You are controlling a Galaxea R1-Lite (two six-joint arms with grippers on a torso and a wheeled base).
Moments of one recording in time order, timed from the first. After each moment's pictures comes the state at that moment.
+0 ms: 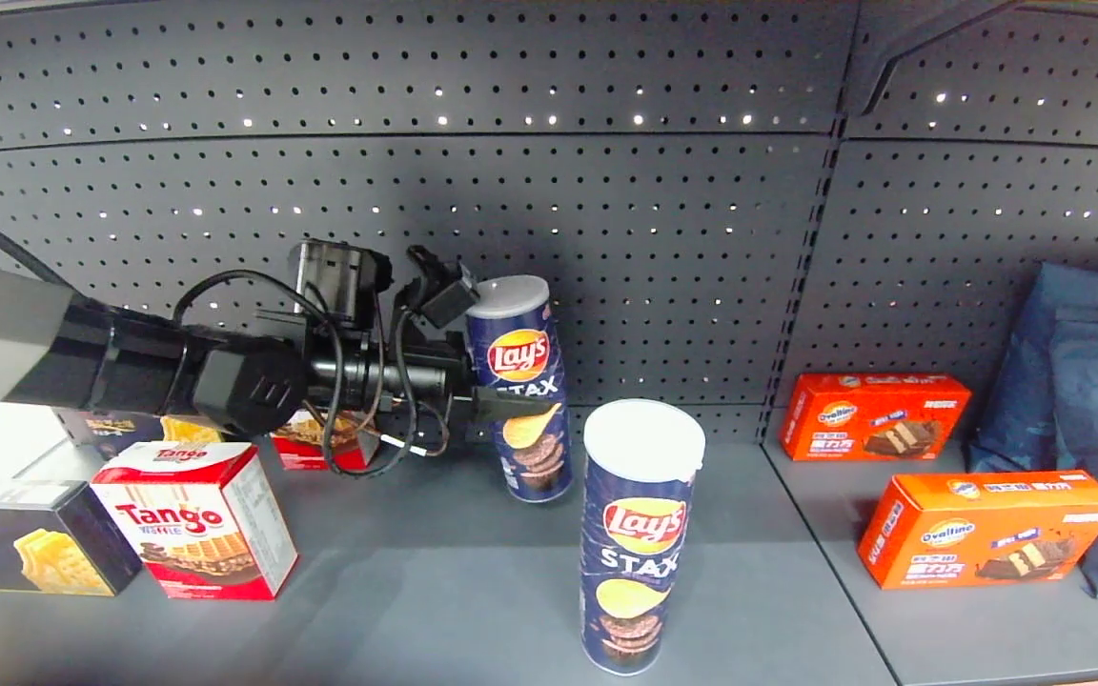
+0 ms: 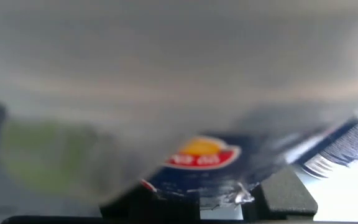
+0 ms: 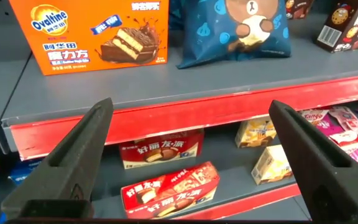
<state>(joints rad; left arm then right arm) -0.29 2.01 -1.30 -0.24 -0.94 0.41 0.00 0.00 -0.10 0.16 -0.28 -0.05</state>
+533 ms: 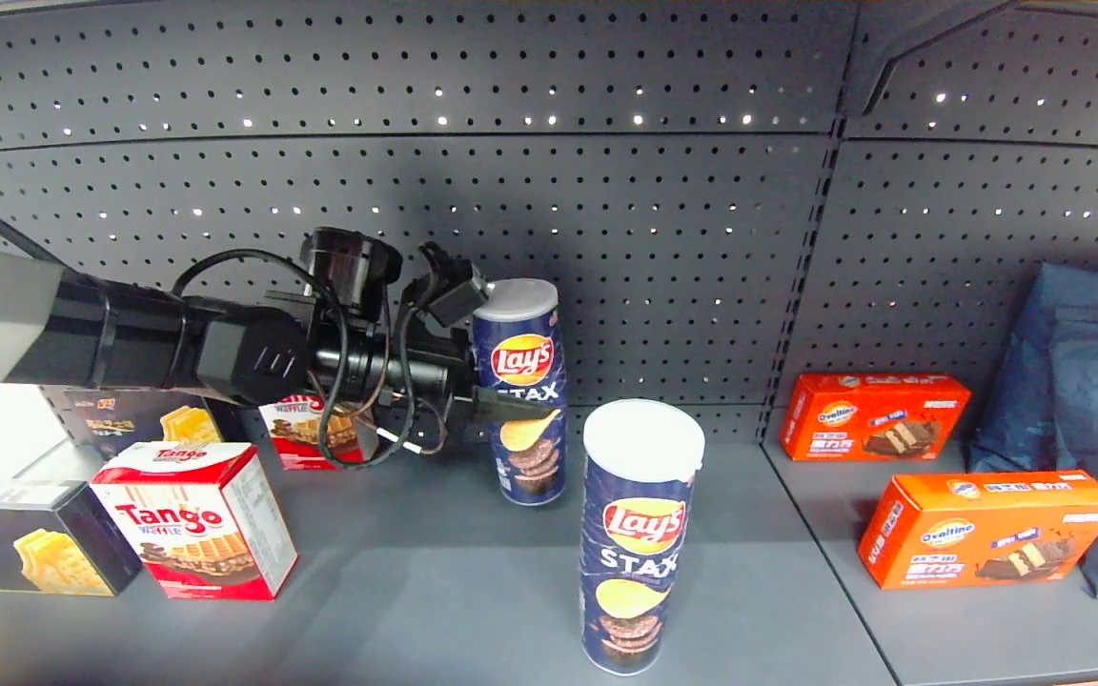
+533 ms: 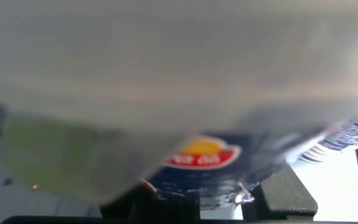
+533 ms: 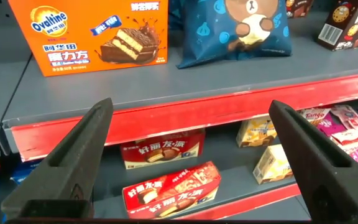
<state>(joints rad) -0.29 2.03 -1.41 -0.02 -0.93 0.54 0.00 0.00 -0.10 0.16 -0.28 -0.04</state>
